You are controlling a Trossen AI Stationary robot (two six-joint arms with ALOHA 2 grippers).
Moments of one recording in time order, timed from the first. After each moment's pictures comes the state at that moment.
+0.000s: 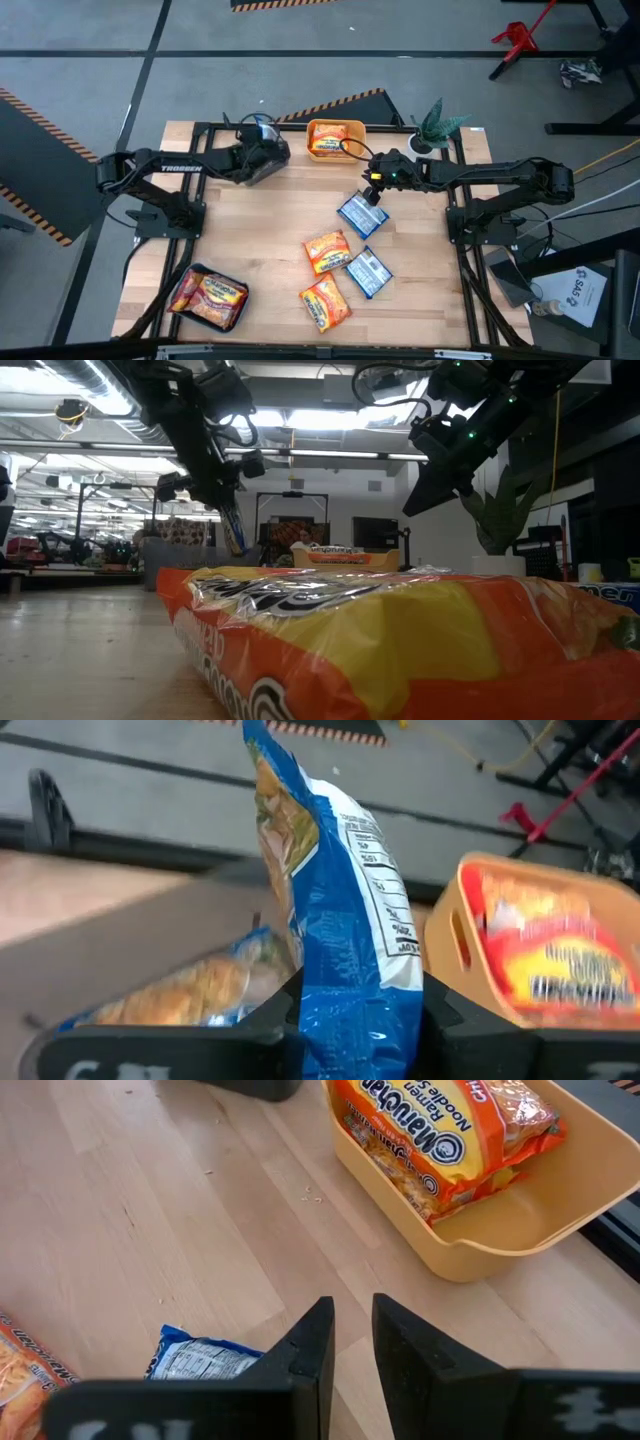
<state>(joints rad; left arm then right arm) 0.35 1.35 0.79 -0.25 -0.78 -1.03 -0.22 1.29 0.75 -0.20 0.23 0.23</state>
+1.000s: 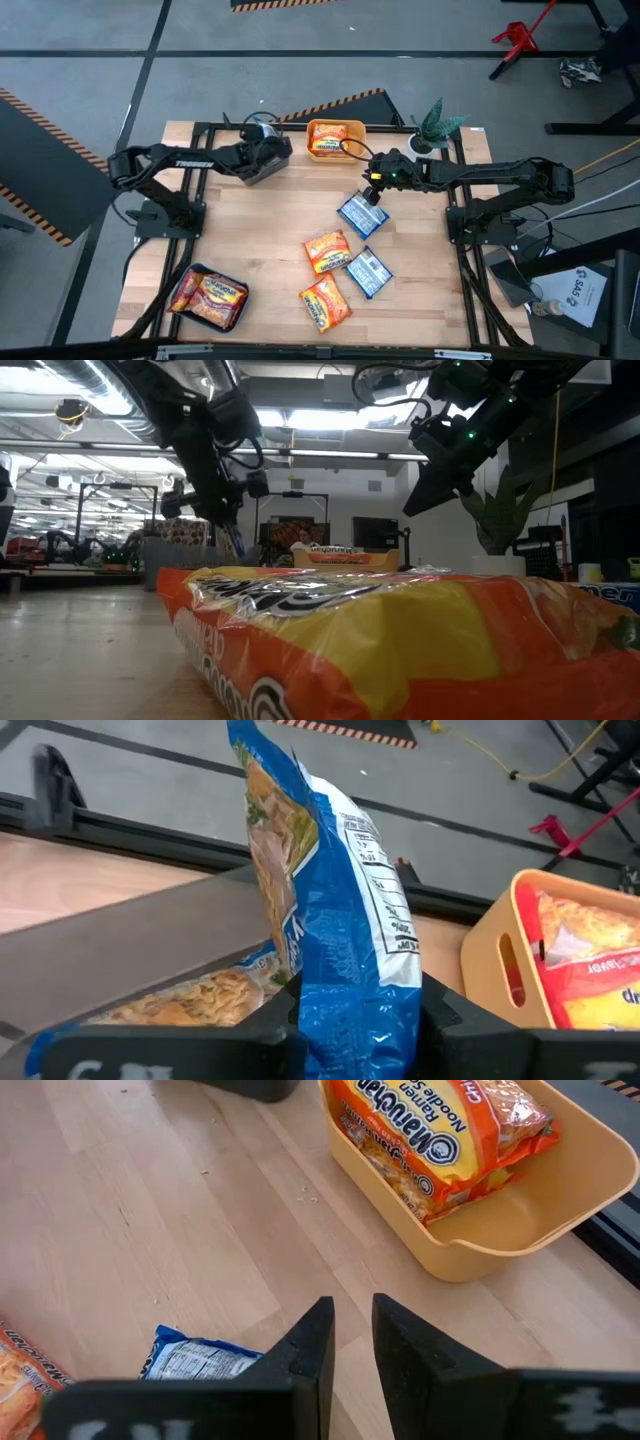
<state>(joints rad) 0.42 1.47 0.79 -0.17 -0.78 -1.07 -0.22 1.29 0.75 -0.20 0.24 0.23</state>
